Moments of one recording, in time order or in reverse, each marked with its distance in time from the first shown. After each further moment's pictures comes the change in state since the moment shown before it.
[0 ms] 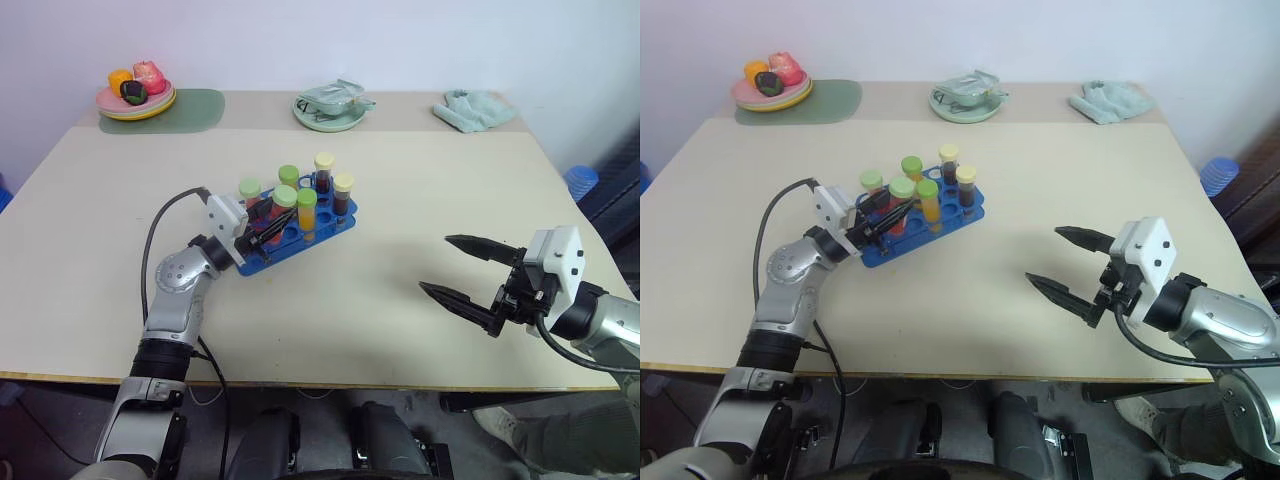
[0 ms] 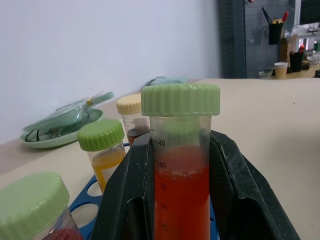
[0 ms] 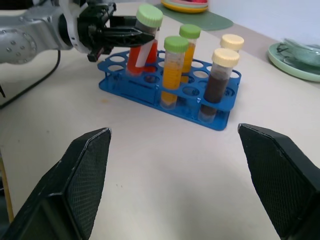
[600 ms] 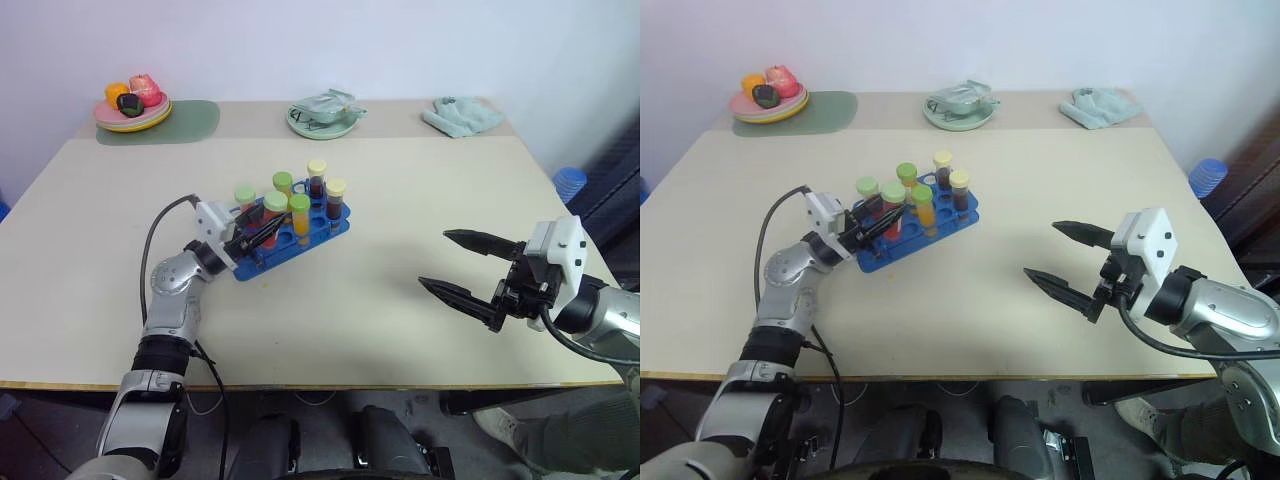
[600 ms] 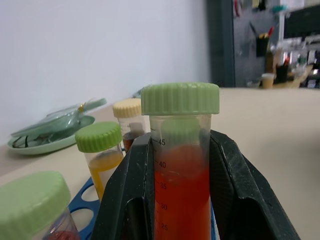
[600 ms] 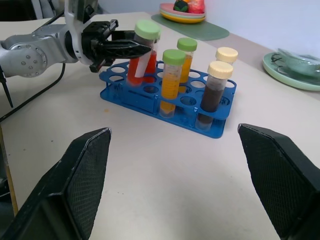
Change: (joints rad) left arm -0.011 -0.007 0.047 0.191 -0.090 -0.096 -0.117; right arm -0.029 -0.020 -0.005 0.006 0.030 0.019 0.004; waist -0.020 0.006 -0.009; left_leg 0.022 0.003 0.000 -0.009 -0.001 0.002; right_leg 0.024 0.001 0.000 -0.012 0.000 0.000
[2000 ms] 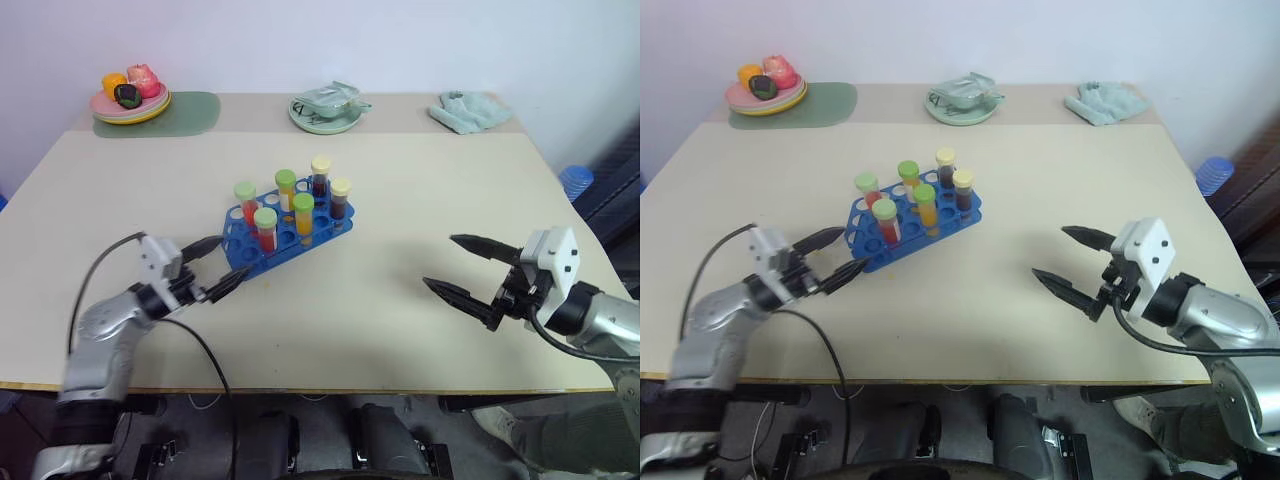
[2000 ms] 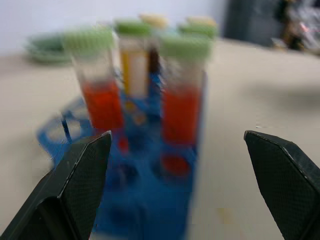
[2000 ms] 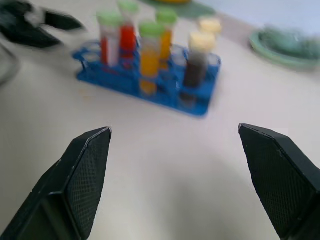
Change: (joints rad) left arm 0.410 0.318 0.165 -0.460 -0.150 0.400 -0.029; right arm 0.105 0.056 0.023 0.089 -0.125 -0.098 -0.011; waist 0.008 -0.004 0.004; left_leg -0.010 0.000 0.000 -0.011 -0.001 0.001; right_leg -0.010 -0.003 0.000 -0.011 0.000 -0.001
